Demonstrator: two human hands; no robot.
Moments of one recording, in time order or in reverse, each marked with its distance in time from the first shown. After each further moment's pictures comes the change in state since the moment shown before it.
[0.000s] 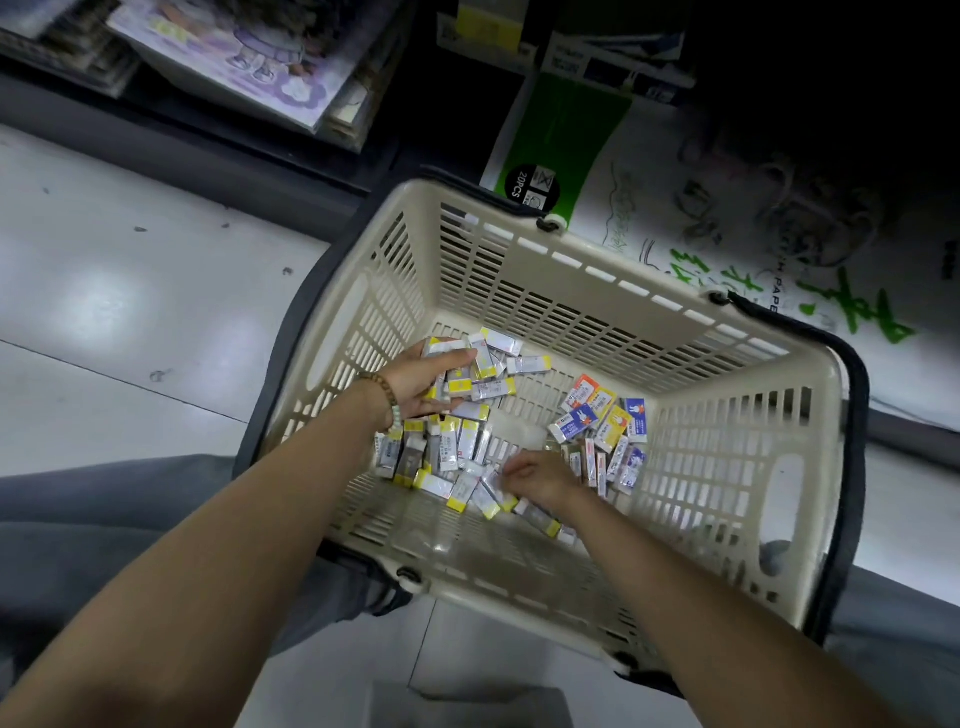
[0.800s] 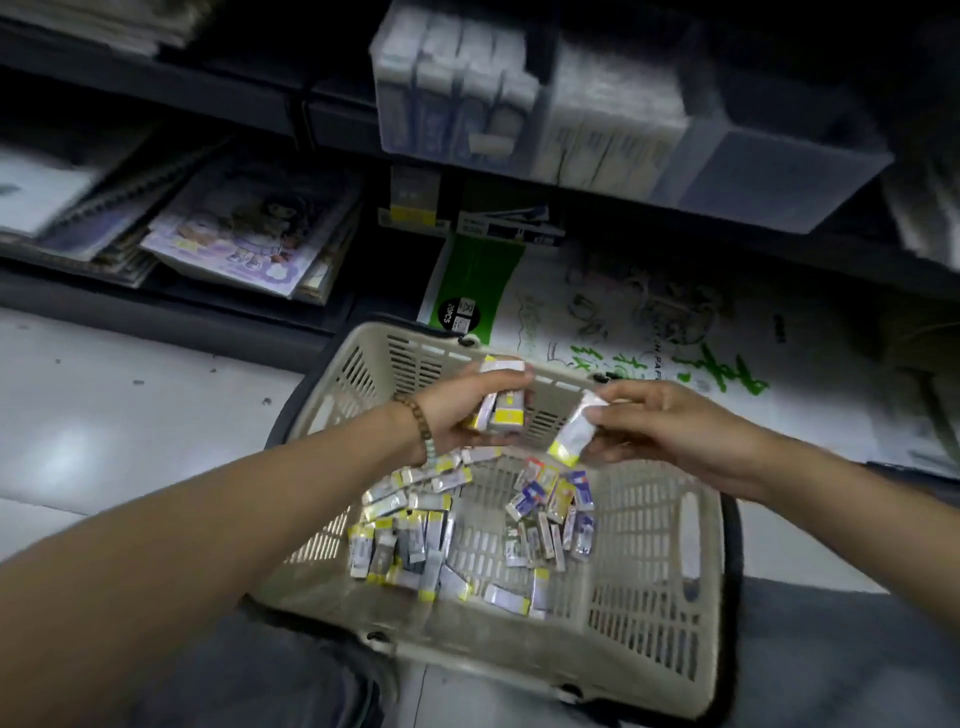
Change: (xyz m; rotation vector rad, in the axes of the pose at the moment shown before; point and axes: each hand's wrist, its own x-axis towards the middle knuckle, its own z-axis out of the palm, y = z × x) left_hand -0.125 0.082 0.109 0.204 -0.346 0.273; right_hand -0.187 -0.113 -0.178 0.289 -0.082 -0.391
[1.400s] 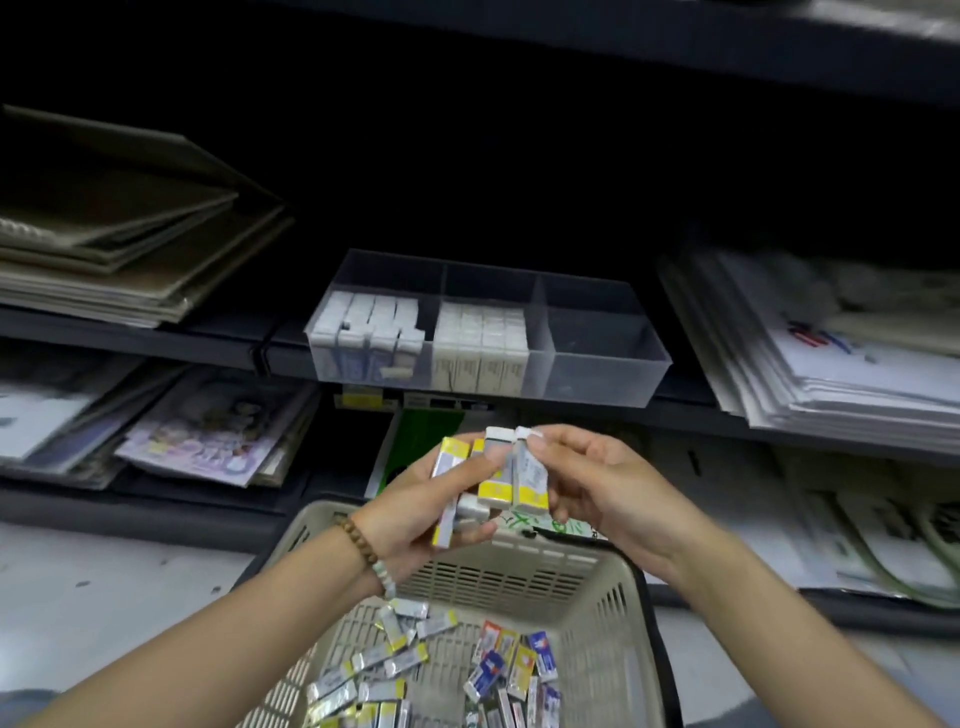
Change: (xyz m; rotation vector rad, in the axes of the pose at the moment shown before) left_hand -0.060 0.082 0.076 -0.022 -0.080 0.275; right_hand -0.057 -0.096 0.002 0.262 0.121 -0.352
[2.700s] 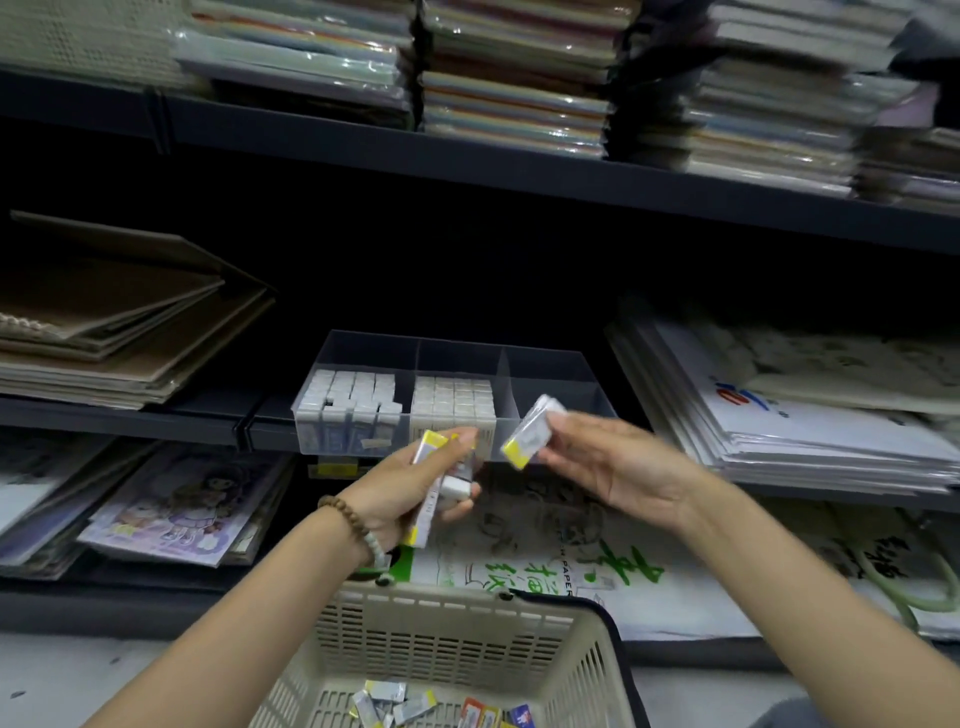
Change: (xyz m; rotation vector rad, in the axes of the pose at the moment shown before) left_hand 0.018 0.058 0.008 0.080 0.003 0.071; right_hand 0.007 -0.062 -0.038 0.201 -0.005 -0.038
